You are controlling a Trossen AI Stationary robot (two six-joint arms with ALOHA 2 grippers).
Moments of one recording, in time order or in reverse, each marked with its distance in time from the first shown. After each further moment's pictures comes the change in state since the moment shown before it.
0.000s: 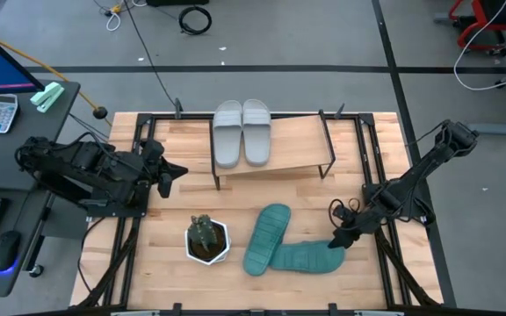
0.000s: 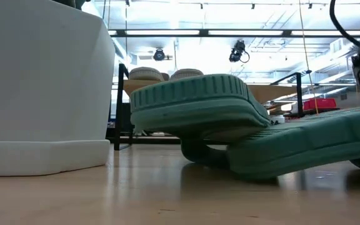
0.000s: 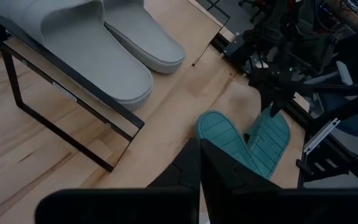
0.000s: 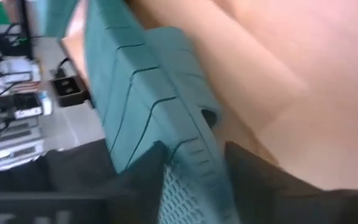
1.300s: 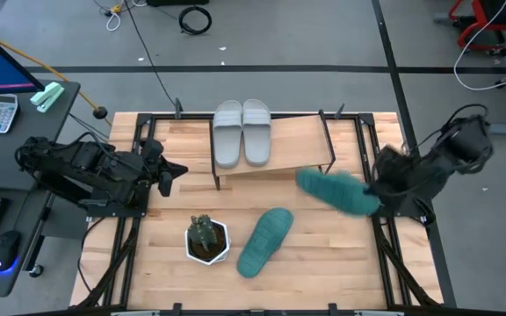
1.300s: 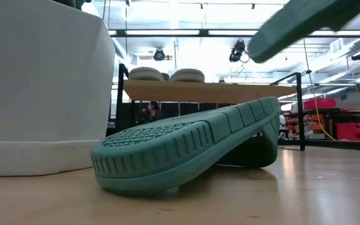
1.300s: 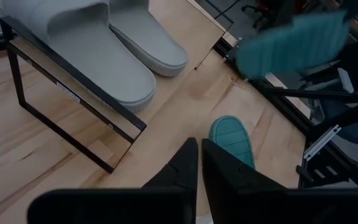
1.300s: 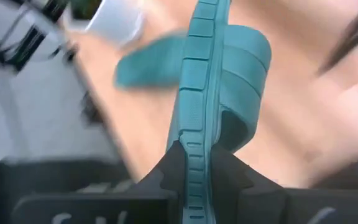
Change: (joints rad) left arm 0.000 0.000 0.000 0.000 -0.020 -0.025; right arm -0.002 0.090 1.340 -1.560 0.271 -0.304
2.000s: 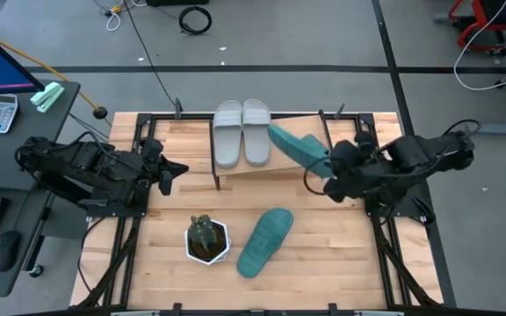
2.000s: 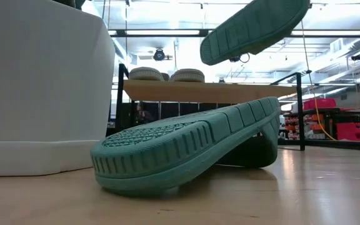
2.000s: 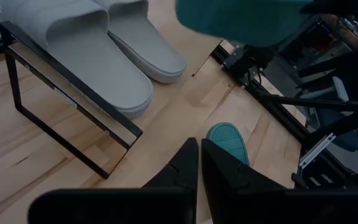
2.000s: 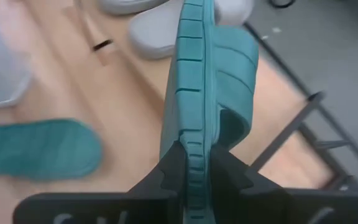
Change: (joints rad) left arm 0.000 0.000 0.000 0.026 -0.013 -0.009; right arm -0.328 0.339 0.149 -0.013 0.335 -0.535
